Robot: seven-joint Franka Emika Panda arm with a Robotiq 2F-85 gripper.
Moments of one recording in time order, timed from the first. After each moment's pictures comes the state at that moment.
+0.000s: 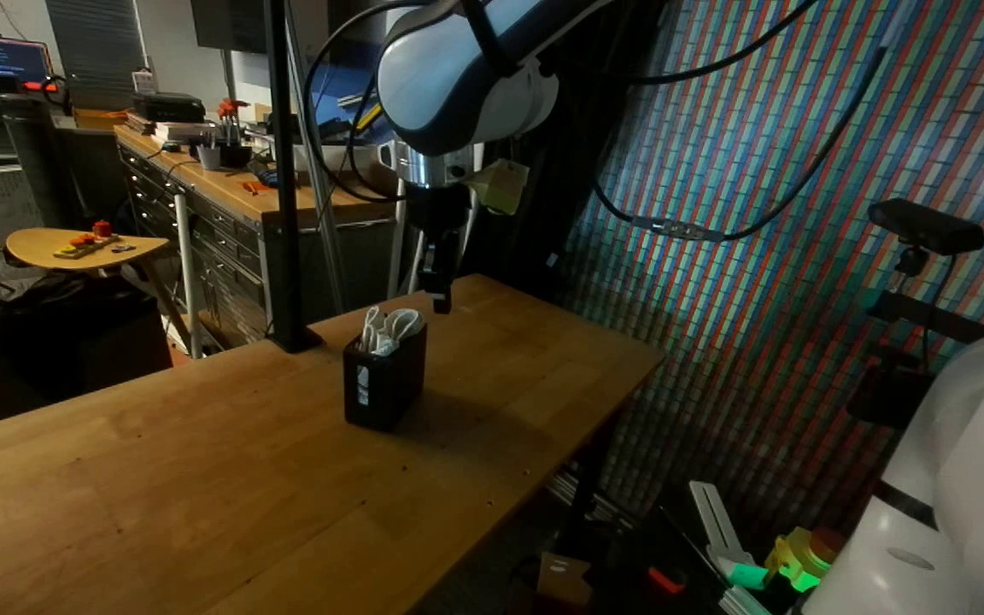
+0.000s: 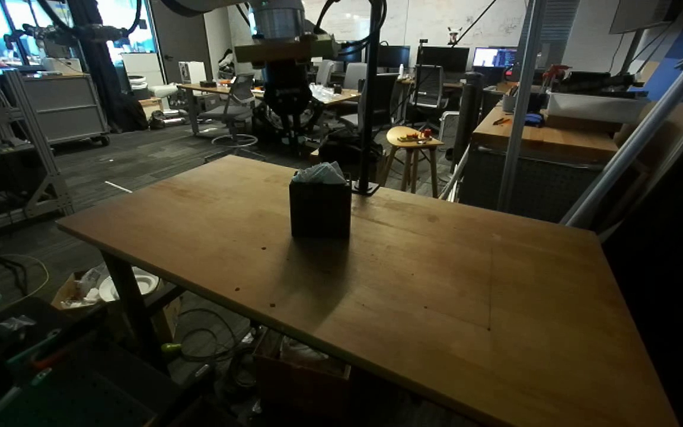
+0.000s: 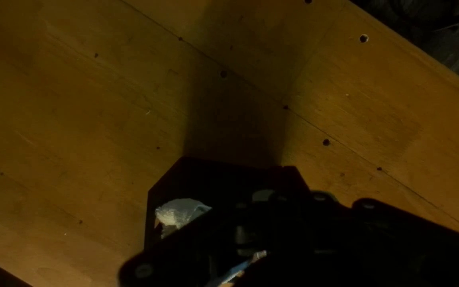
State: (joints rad) arm -0.02 0.01 -0.01 -2.20 -0.19 2.18 -0.51
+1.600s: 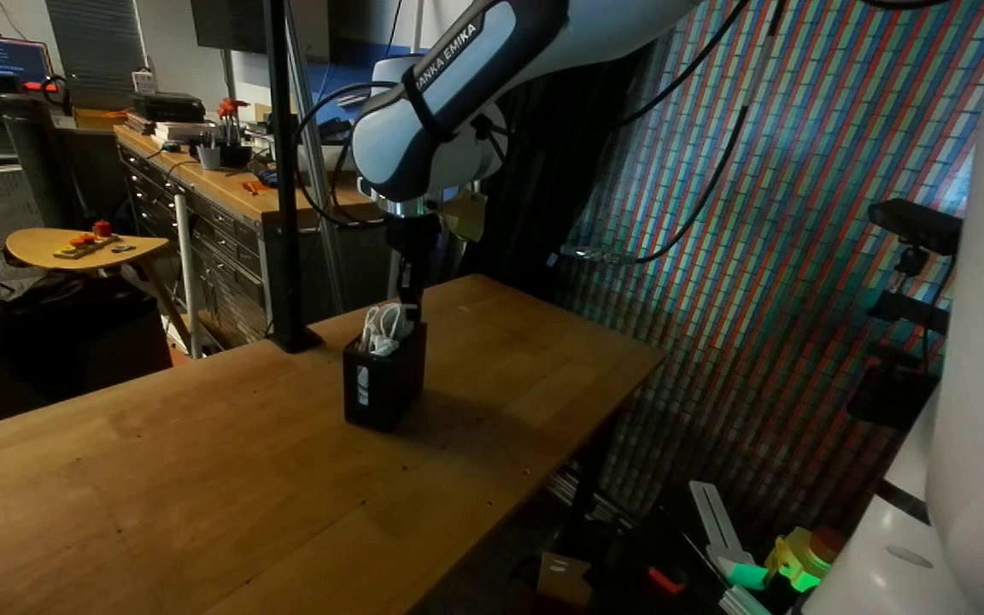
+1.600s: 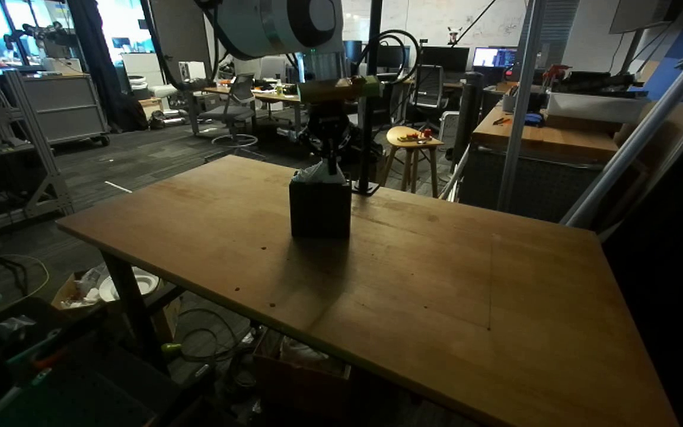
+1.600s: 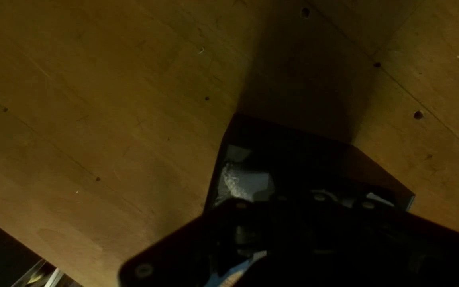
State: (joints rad) arm -0.07 0.30 -0.01 -1.96 -0.17 2.30 -0.69
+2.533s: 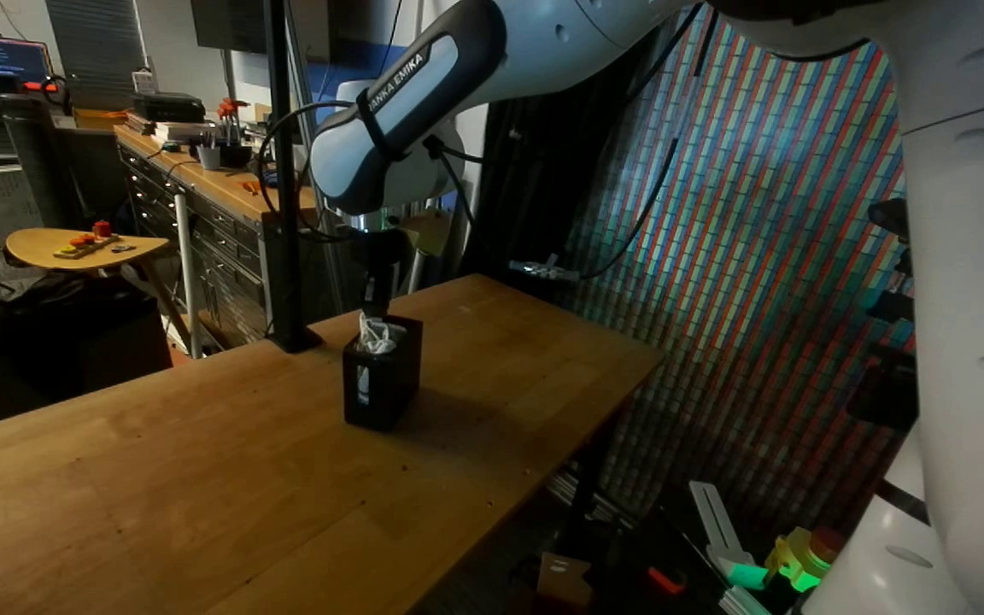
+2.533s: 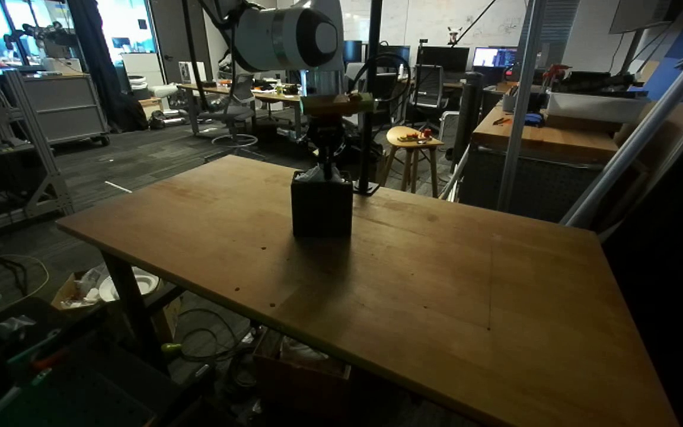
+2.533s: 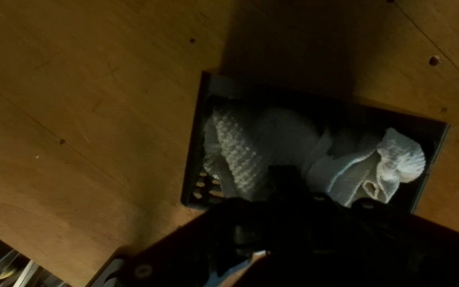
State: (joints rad) arm -0.07 0.47 0.04 -1.80 -0.13 2.26 -0.69
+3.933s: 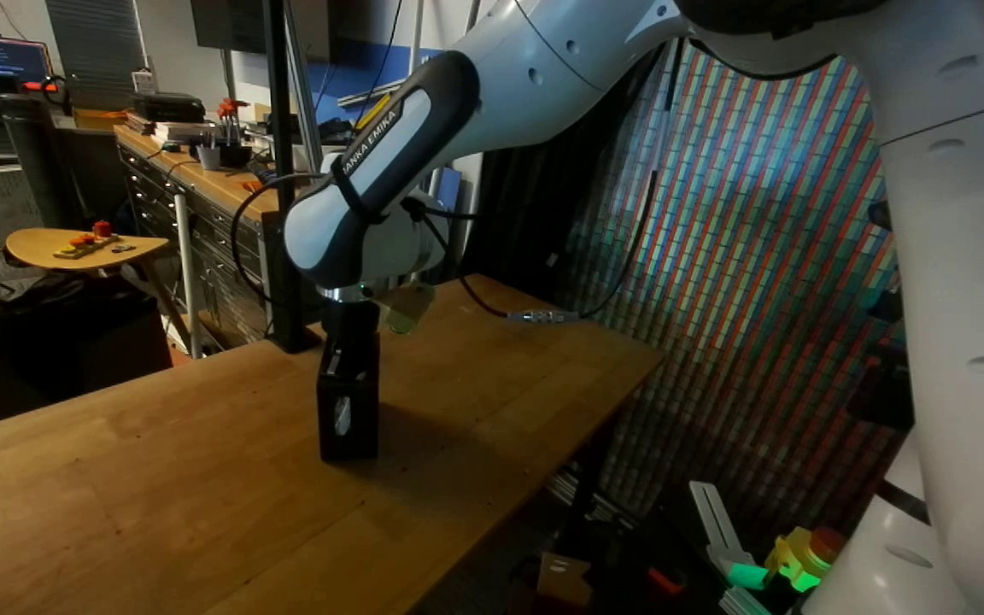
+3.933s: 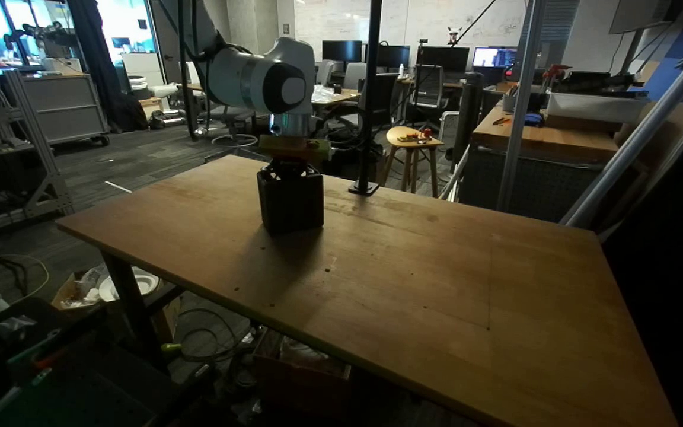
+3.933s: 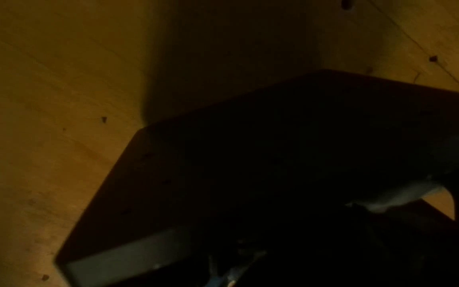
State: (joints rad) arm -0.07 0.51 0.14 -1.95 0.00 2.43 -0.58
